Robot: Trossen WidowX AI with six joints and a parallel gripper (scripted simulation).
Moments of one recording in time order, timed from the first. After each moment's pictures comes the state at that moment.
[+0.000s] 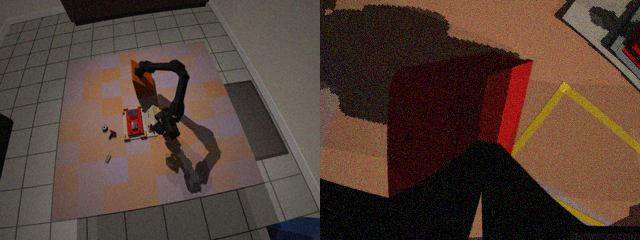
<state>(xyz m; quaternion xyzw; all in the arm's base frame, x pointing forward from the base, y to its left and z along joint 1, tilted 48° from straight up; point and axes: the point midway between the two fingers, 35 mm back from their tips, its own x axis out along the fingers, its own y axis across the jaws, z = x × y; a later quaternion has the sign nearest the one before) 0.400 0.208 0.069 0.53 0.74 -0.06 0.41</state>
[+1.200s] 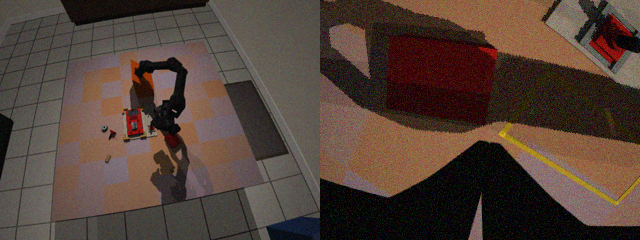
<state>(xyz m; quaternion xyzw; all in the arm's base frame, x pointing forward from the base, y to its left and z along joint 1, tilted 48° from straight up) 0.413 0.150 0.118 0.53 0.74 -0.06 0.41</state>
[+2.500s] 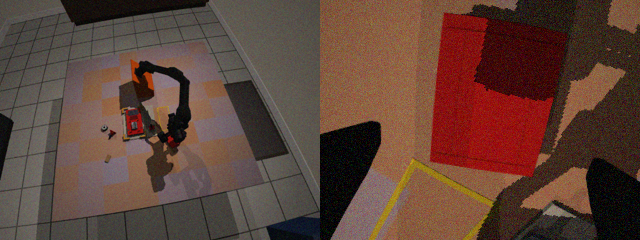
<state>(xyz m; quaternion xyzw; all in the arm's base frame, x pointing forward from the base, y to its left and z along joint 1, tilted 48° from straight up) 0.437 0.232 0.094 0.09 0.57 0.48 0.66</state>
